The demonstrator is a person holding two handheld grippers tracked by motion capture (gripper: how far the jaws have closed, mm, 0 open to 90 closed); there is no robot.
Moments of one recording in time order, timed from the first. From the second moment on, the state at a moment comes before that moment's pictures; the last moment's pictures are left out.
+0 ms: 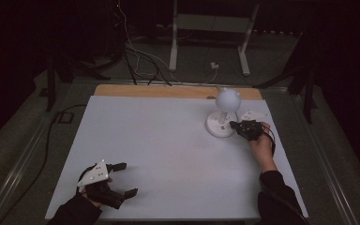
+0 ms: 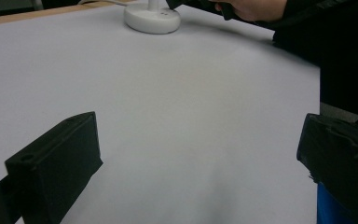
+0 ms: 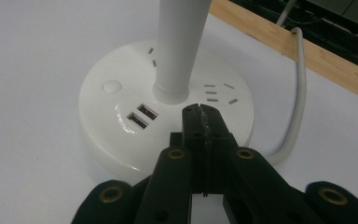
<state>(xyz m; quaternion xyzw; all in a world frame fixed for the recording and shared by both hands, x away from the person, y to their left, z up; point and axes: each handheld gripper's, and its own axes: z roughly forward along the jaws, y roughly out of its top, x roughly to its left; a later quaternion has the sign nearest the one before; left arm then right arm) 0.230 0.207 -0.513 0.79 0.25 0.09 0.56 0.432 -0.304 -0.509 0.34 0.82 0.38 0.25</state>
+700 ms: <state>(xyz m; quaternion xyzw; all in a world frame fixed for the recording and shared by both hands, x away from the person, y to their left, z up) 0.229 0.206 -0.513 0.79 0.25 0.09 0.55 0.430 -0.296 -0.508 0.38 0.82 0.35 0.25</state>
